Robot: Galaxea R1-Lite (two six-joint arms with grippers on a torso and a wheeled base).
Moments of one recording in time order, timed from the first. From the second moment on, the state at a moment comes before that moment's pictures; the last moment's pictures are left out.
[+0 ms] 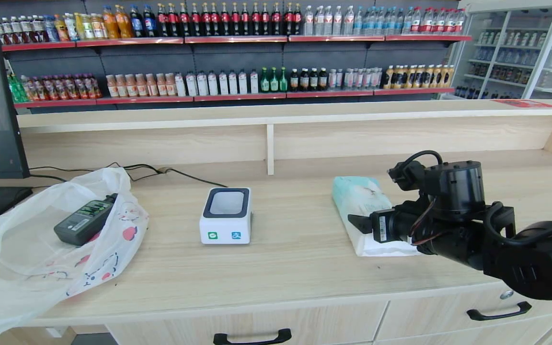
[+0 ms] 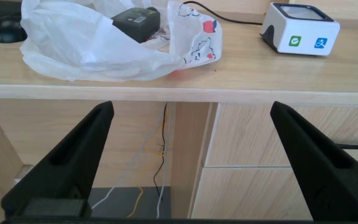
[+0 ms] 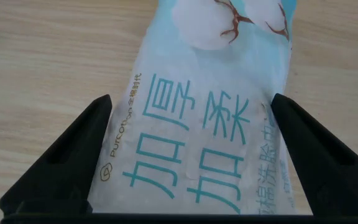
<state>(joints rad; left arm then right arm) 0.00 0.00 0.00 0.00 0.00 0.01 0.45 1.79 -0.79 -0.52 -0.18 0.10</state>
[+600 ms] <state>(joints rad) 0.00 0.00 0.00 0.00 0.00 0.01 0.44 1.79 -0.79 -0.53 -0.19 0.09</state>
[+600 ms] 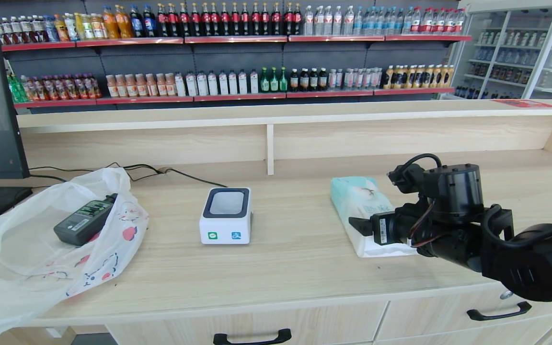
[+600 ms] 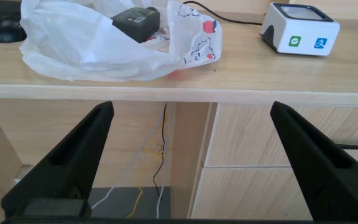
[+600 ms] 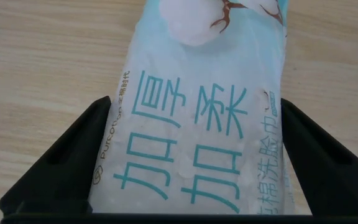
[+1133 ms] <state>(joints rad) 0.00 0.00 0.00 0.00 0.00 0.01 0.44 1.79 -0.75 -0.55 -0.21 0.10</state>
